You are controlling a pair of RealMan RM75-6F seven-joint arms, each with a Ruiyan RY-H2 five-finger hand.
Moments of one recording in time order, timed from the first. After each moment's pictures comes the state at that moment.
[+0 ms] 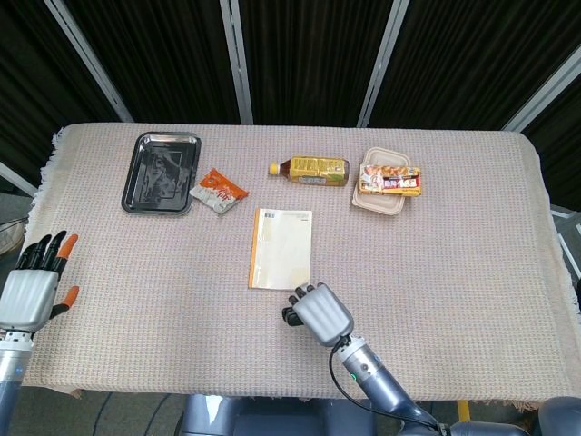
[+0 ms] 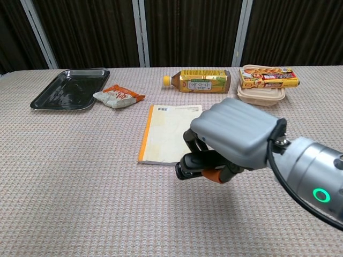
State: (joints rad) left arm -0.20 -1.23 -0.07 -1.50 1.41 1.37 0.26; right arm 0.52 -1.73 0.17 -1.71 -1.39 1.01 -0.99
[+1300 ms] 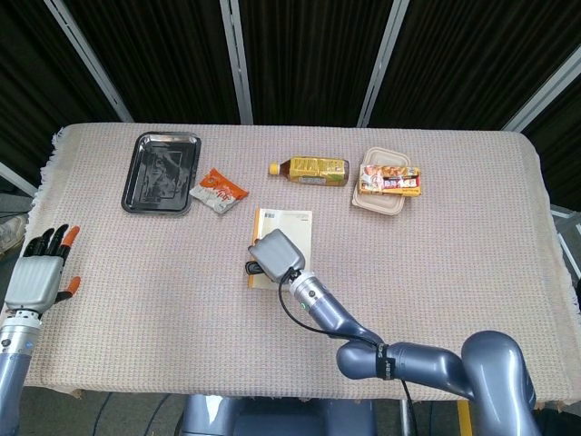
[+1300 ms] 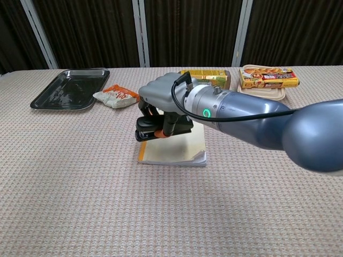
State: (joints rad) left arm -0.29 -1.26 -0.11 -1.42 1.24 1.19 0.29; right arm 1.02 -1.86 0.35 -1.27 -1.03 0.77 -0.81
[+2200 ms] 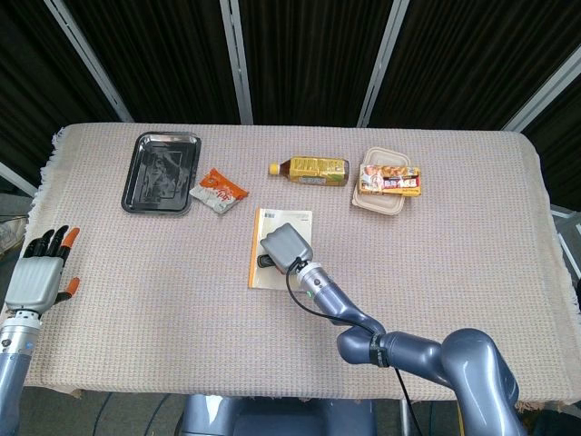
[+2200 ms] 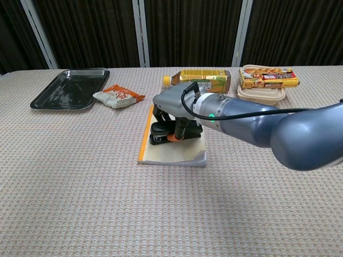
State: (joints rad) left arm -0.30 -1.27 -0.10 -1.41 1.23 1.19 0.29; right arm 1.08 -1.91 0.27 -1.04 -1.04 0.73 -0.62
